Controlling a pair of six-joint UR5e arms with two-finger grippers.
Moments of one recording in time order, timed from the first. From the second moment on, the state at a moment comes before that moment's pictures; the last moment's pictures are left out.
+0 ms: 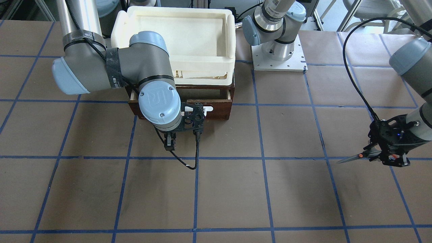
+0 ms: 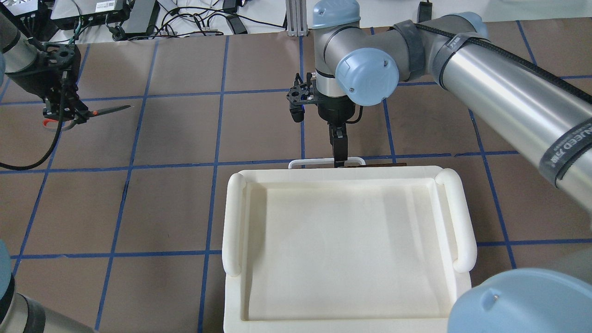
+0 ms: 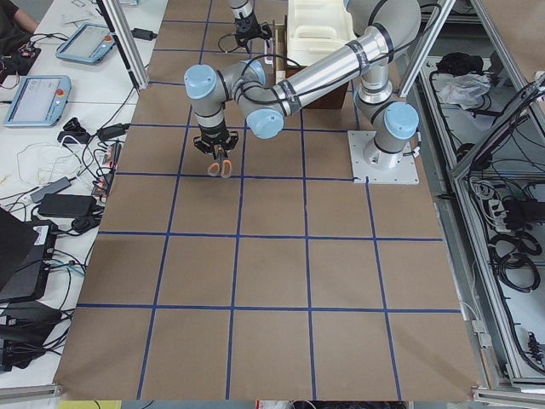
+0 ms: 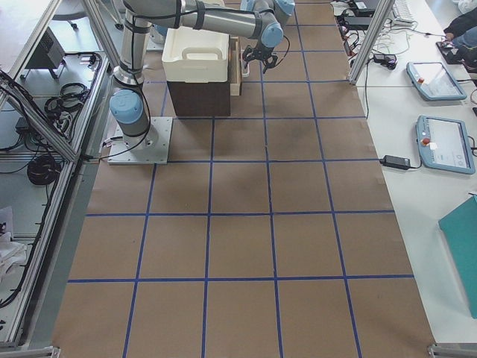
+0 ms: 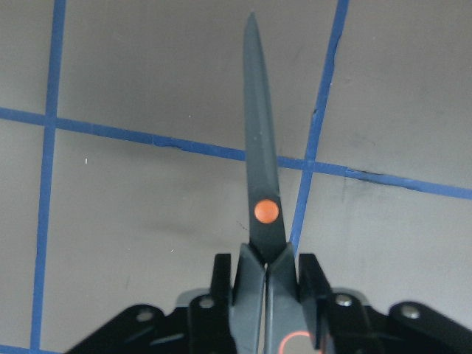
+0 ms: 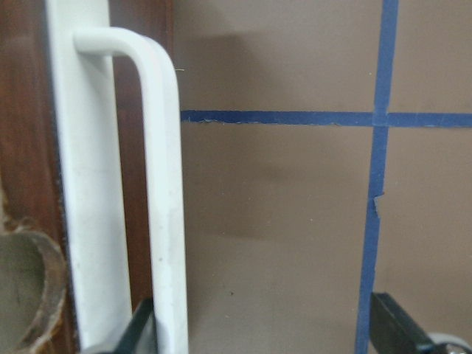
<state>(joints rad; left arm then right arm) -1.14 -1.90 -1.52 -1.32 1.57 1.82 1.84 -1.13 1.47 -1.61 -1.53 -1.33</state>
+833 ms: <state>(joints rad) -1.21 -1.83 -1.51 -1.39 1.57 1.77 1.83 -1.11 1.46 -1.73 -1.55 -1.35</state>
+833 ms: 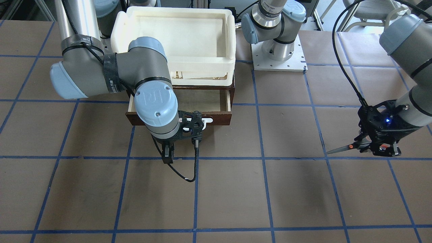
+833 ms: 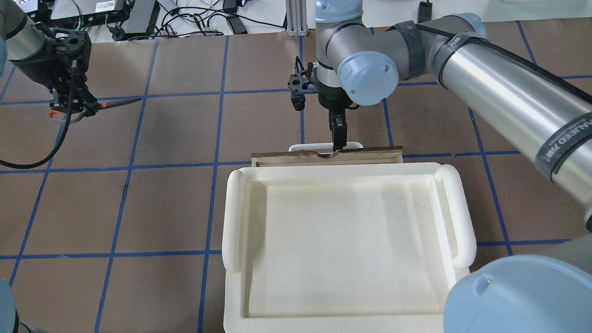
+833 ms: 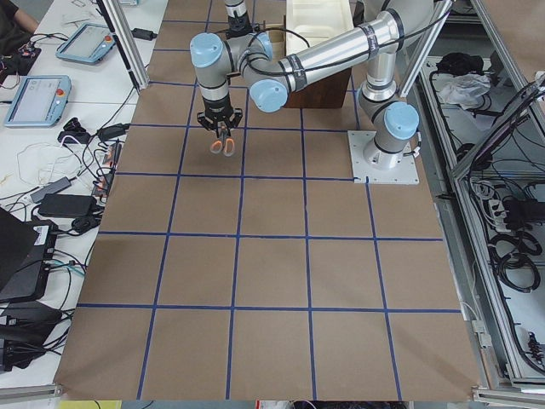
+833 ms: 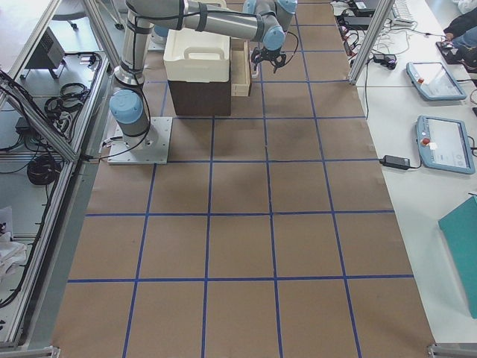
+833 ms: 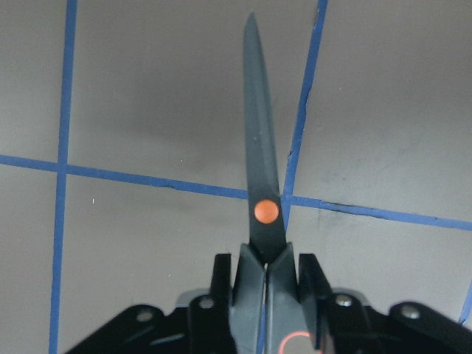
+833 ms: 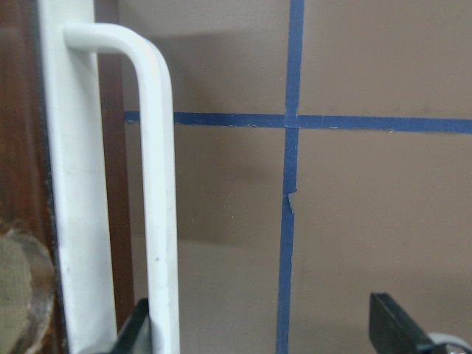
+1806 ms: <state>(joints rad) -1.21 -1.82 -1.53 -1.40 1.56 1.76 1.82 -1.09 1.42 -1.82 -1.56 -1.40</state>
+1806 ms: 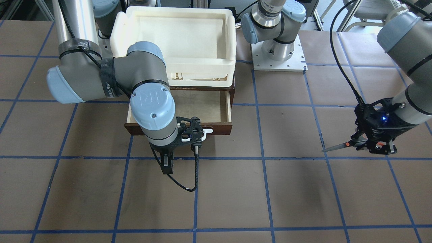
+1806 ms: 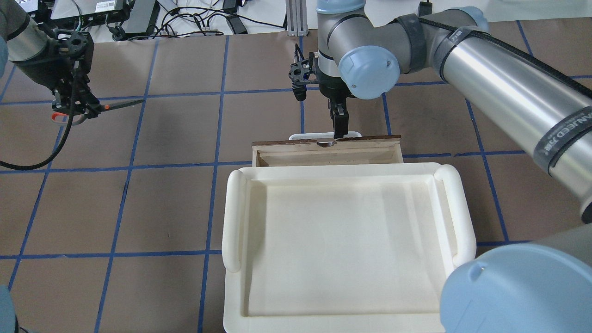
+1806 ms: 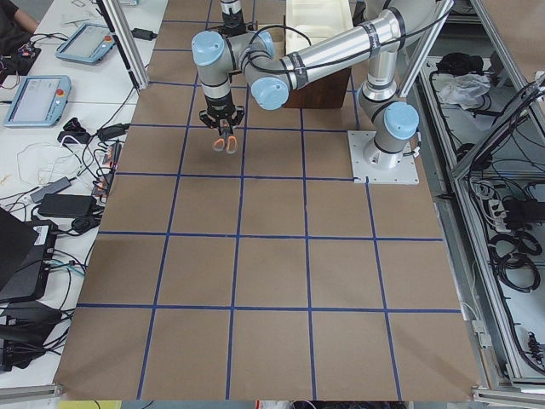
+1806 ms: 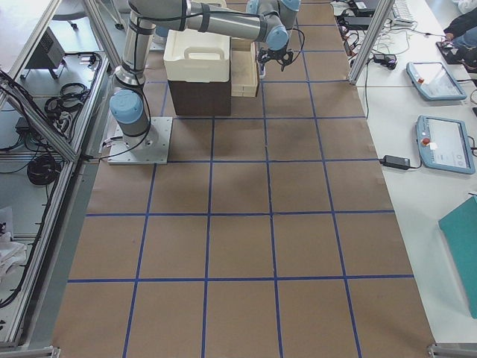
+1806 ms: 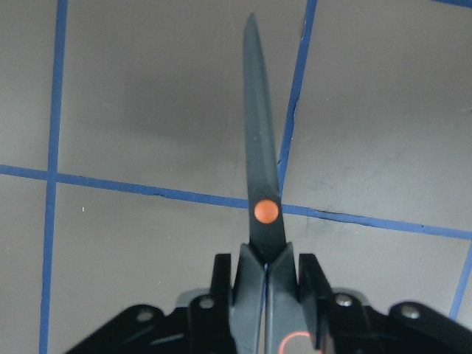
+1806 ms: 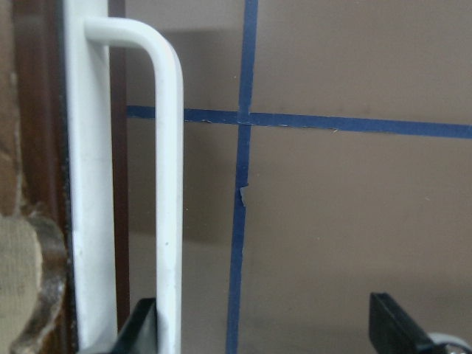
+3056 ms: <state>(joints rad) -1.21 -1.80 -1.56 -1.40 1.56 1.76 1.78 -1.08 1.36 -1.86 -1.55 -1.44</state>
